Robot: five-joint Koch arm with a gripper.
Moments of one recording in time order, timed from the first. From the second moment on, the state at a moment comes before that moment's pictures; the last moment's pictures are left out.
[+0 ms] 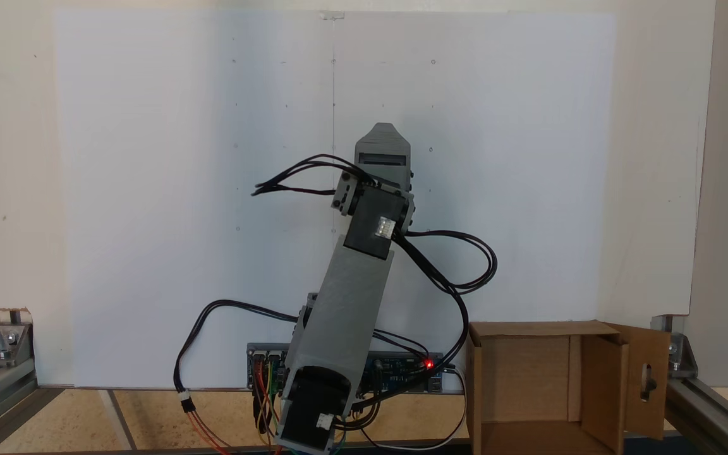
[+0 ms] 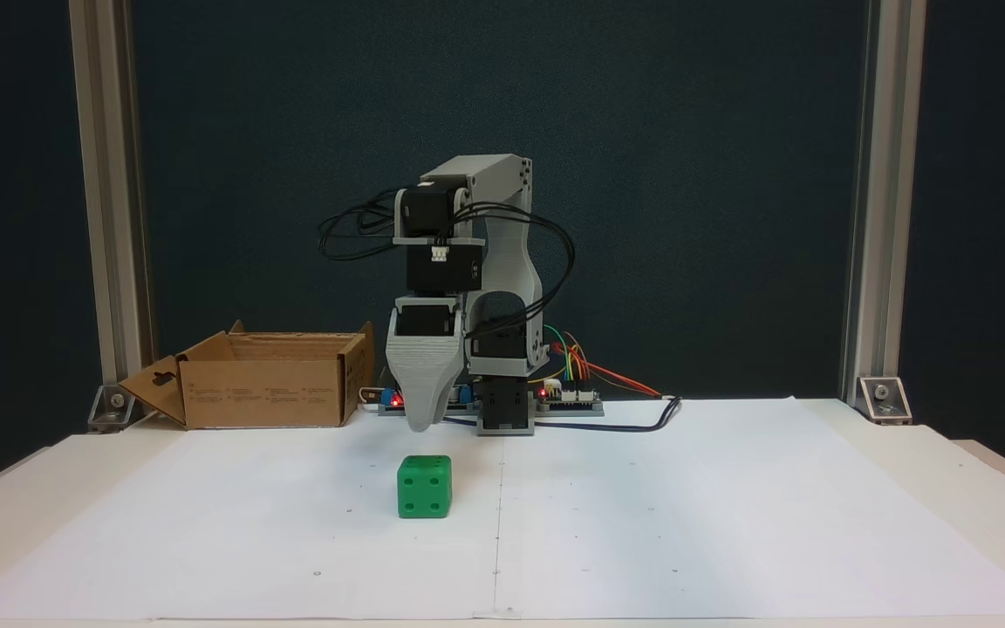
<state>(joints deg) 17.2 93.0 103.5 44.0 -15.8</state>
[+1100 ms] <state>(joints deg) 15.4 82.6 103.5 39.5 -12.2</state>
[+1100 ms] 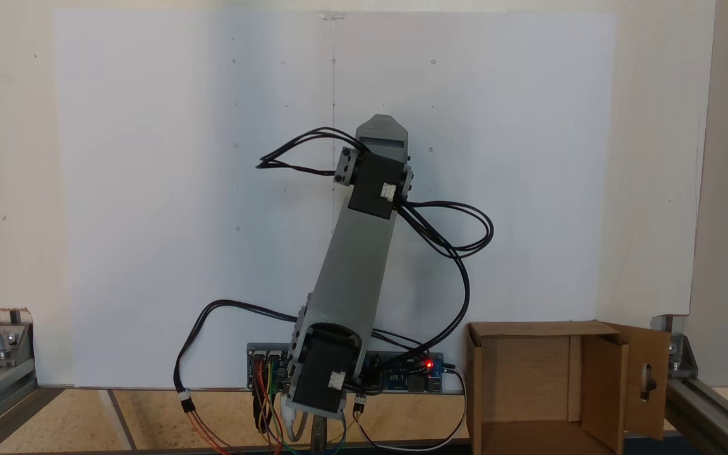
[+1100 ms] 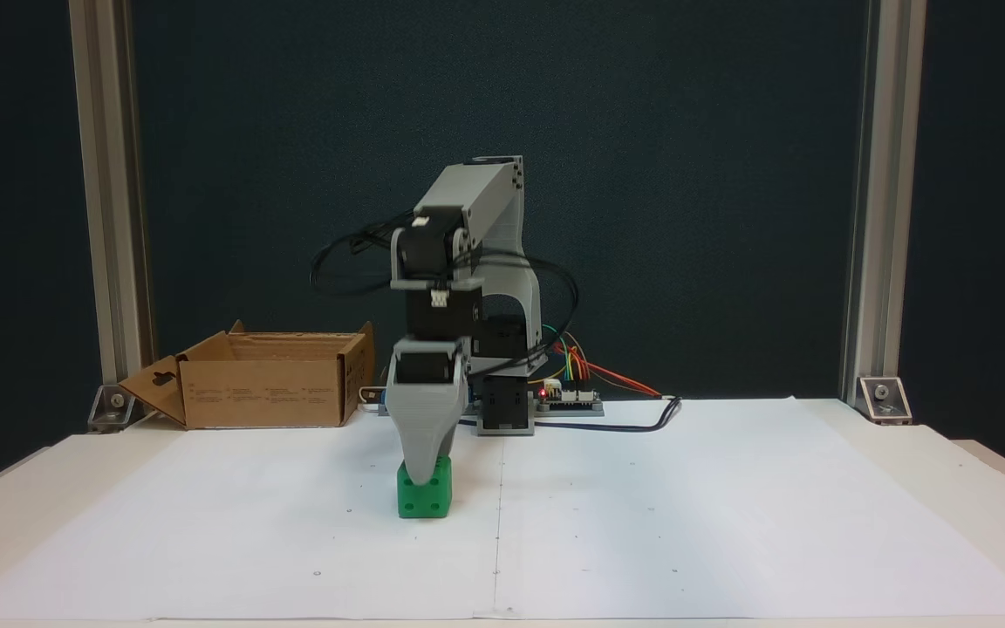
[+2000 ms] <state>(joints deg) 15.4 77.3 102.5 36.4 -15.7</state>
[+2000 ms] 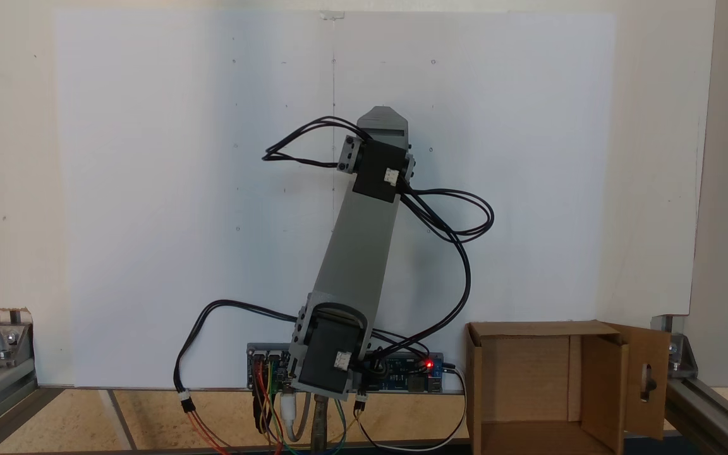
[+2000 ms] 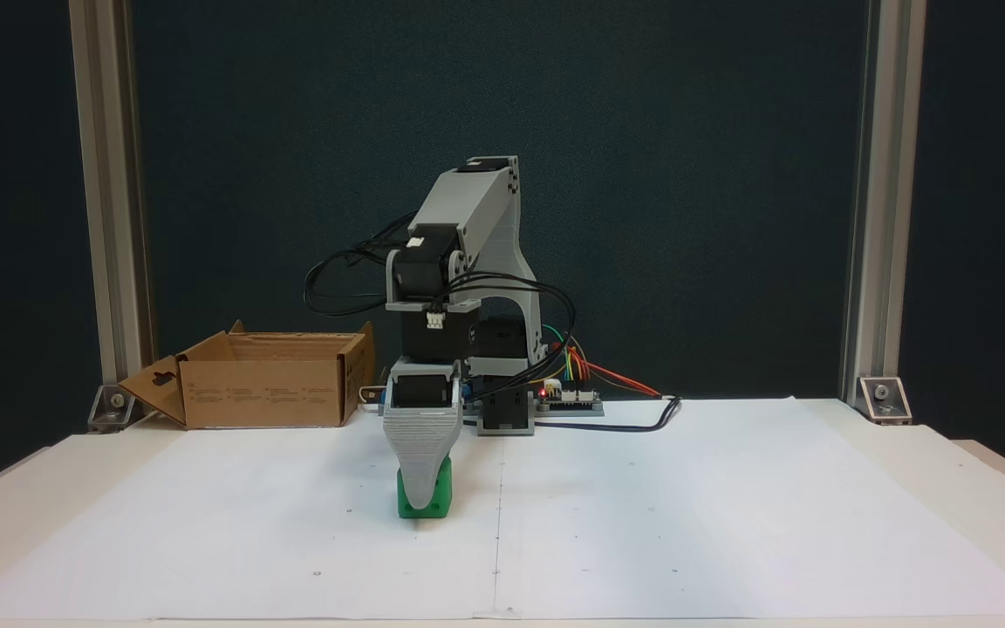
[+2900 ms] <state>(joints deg) 16.1 74.9 102.3 35.0 -16.3</state>
